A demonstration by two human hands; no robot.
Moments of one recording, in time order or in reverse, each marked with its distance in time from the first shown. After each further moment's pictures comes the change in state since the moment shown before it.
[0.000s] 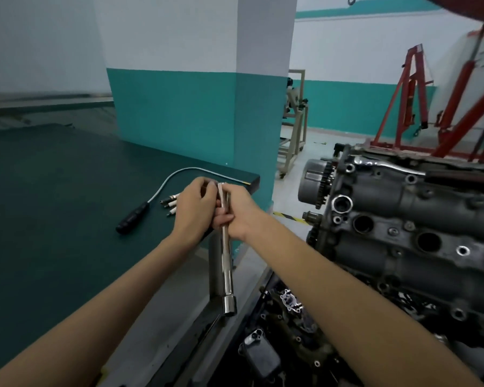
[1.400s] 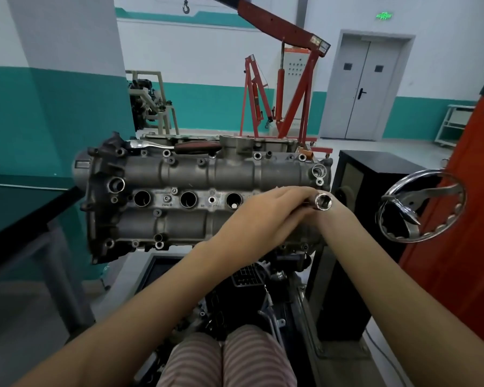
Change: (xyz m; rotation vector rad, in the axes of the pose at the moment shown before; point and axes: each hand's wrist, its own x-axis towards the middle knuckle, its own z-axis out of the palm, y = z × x) left_hand -0.239 0.241 0.191 -0.259 -0.669 1.107; right_hand -0.357 -0.091 -0.246 0.063 0.741 -0.549
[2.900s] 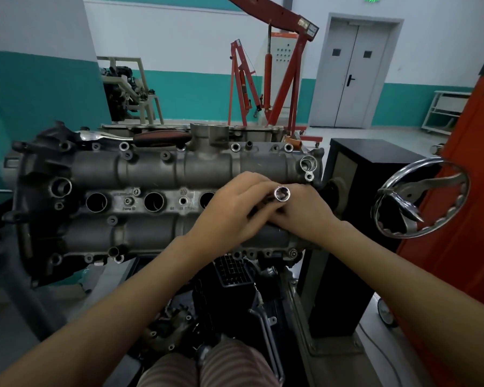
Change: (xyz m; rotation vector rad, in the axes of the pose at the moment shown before) left_hand 0.008 -0.073 0.045 0.085 0.198 0.135; right_hand 0.075 0.020 -0.054 -1.582 -0.155 -1.422
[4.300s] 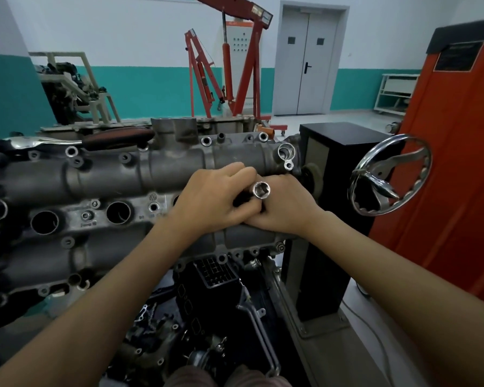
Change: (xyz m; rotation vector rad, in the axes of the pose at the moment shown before) left_hand 0.016 -0.025 0.003 0.090 -0.198 0.071; right_hand -0.001 -0.010 -0.001 0.012 -0.051 0.134
